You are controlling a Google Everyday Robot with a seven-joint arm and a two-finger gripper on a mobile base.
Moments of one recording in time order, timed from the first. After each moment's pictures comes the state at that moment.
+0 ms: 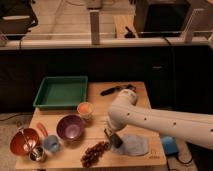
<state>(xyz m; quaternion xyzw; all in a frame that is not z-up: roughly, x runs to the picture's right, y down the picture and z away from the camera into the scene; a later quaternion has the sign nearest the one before) 0.021 0.202 0.716 -0.11 -0.29 -0.81 0.49</state>
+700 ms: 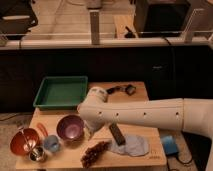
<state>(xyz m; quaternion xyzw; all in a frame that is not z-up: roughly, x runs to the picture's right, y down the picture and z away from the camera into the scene) -0.051 0.204 0.711 -0.10 -0.29 -0.86 0.40</state>
